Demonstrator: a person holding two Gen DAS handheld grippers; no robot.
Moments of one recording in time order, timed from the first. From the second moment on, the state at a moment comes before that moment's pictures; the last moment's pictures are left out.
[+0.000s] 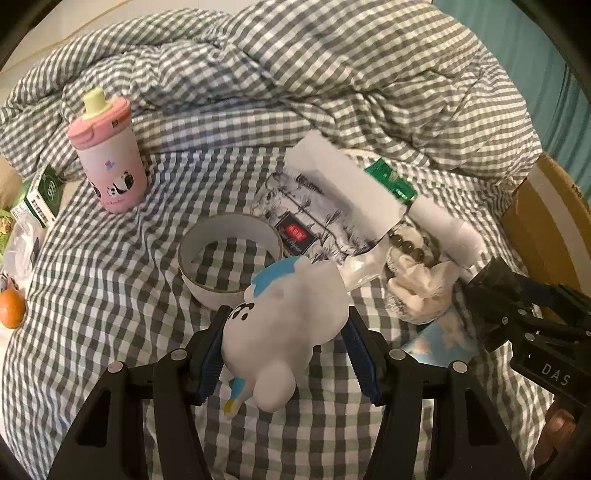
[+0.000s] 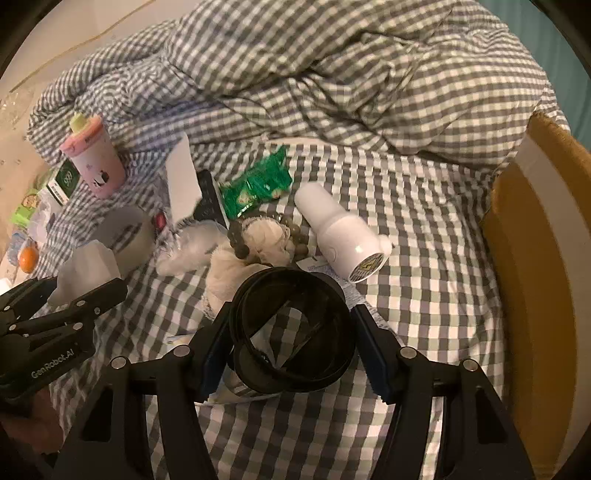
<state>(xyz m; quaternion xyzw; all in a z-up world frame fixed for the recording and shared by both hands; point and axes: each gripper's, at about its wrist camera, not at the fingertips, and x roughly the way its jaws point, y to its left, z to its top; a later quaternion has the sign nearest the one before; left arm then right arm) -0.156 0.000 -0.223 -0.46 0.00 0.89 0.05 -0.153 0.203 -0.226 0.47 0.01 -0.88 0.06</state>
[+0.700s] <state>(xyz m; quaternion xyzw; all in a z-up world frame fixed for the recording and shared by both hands) -0.101 0.003 -0.131 -0.38 0.00 0.92 0.06 -0.098 0.210 -0.142 0.39 0.00 -0.92 0.06</state>
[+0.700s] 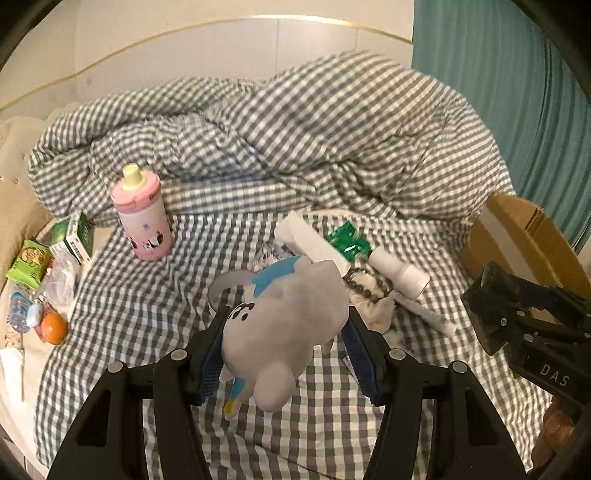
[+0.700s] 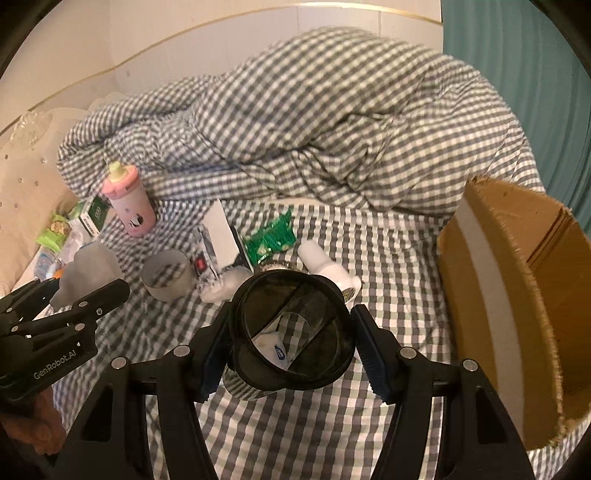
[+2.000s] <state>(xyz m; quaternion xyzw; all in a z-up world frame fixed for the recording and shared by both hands) 0.036 0.010 0.015 -0.23 -0.01 0.97 0.08 0.051 0.217 0.005 0.24 0.00 -0.97 0.05</state>
